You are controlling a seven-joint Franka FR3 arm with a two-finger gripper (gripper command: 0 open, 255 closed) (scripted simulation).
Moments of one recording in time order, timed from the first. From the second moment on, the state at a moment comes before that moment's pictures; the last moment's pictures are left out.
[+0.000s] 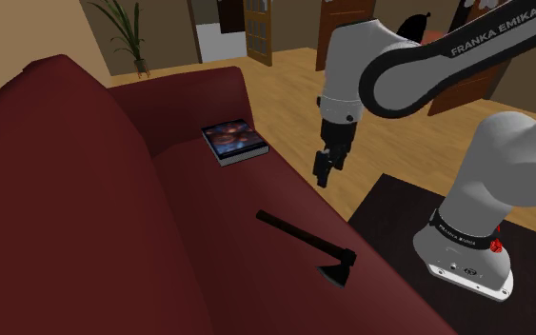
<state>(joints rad) 0.18 -0.61 0.26 -2.79 0.25 2.17 0.22</state>
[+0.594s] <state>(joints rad) 0.19 -0.25 0.44 -2.79 0.22 2.56 0.35</state>
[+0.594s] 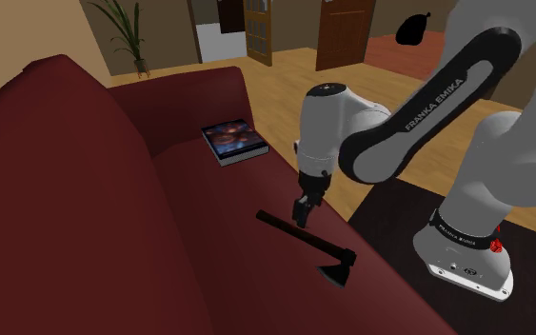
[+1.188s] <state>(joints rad) 0.14 0.03 0.50 -2.76 -0.03 2.80 0.55</state>
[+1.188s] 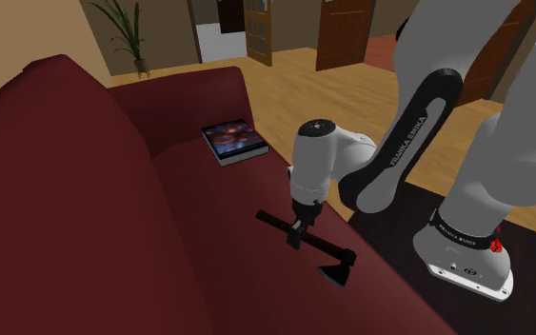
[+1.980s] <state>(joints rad) 0.15 0.05 0.50 -2.75 -0.08 2.83 0.59</state>
